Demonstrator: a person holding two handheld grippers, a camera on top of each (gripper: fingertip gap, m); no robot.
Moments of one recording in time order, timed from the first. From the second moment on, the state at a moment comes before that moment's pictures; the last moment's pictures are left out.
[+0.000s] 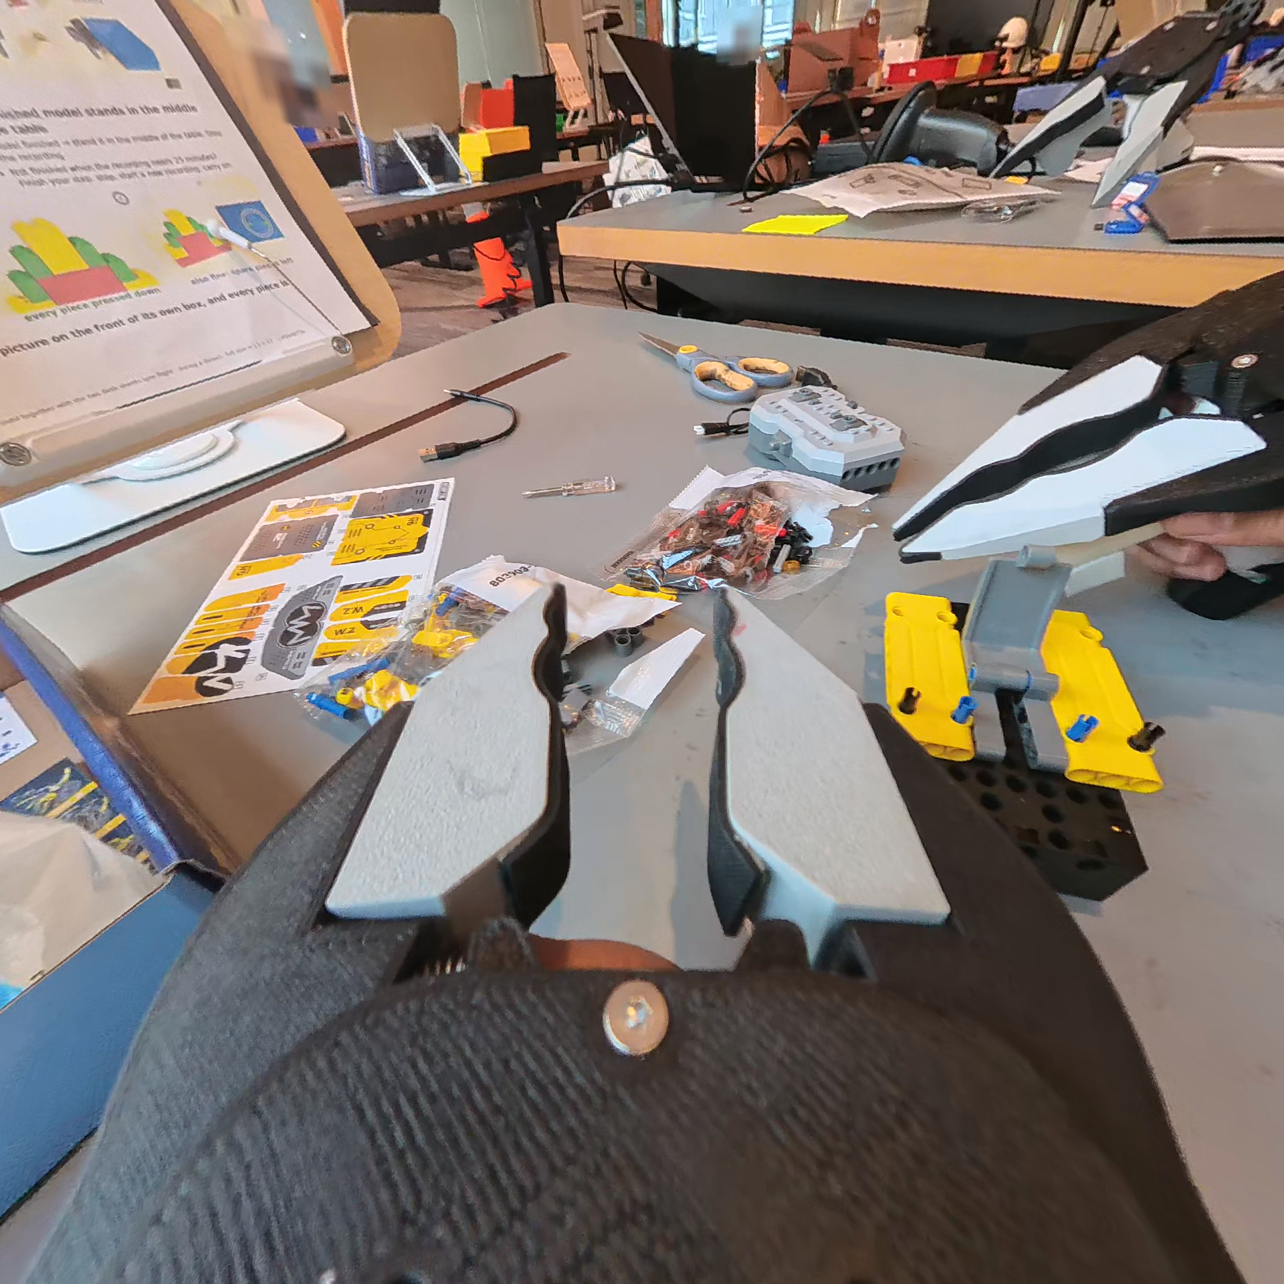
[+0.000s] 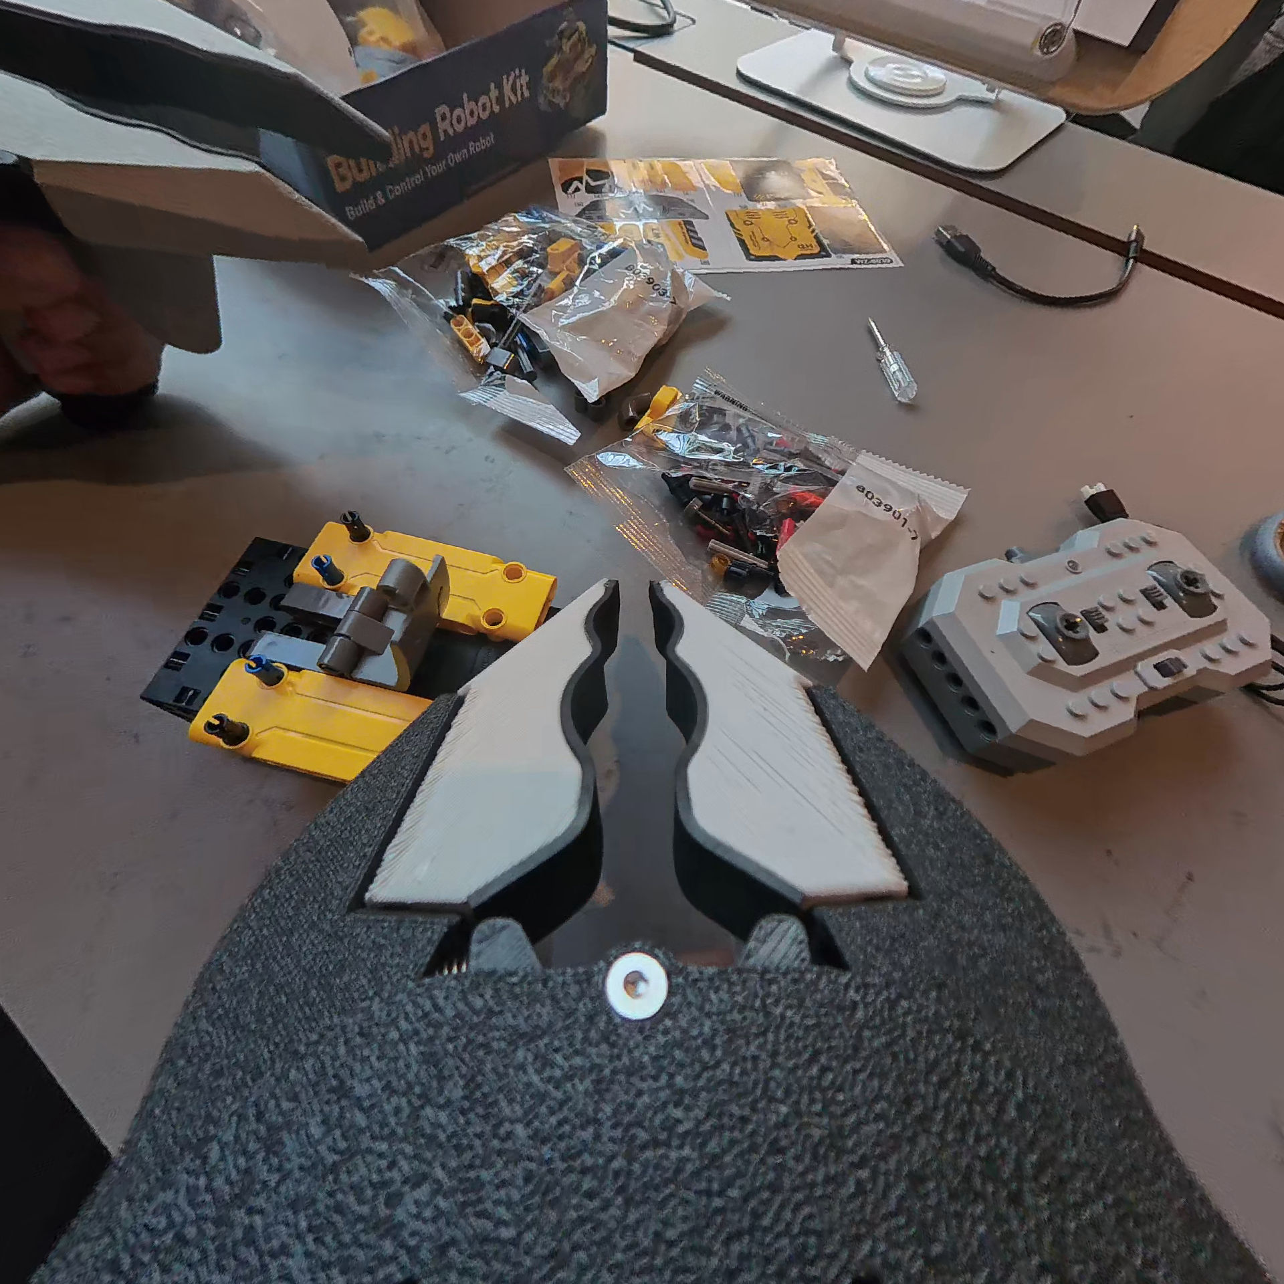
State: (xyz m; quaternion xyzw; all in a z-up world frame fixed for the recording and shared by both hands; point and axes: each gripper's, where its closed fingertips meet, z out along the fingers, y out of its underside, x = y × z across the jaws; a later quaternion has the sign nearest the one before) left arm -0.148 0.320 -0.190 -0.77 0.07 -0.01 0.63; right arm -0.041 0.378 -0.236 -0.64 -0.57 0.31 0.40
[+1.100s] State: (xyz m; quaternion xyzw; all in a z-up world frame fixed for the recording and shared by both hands) left arm -0.218 0.322 -0.266 -0.91 -0.07 0.07 0.41; right arm -0.044 0.376 -0.238 -0.64 -0.58 0.31 0.40
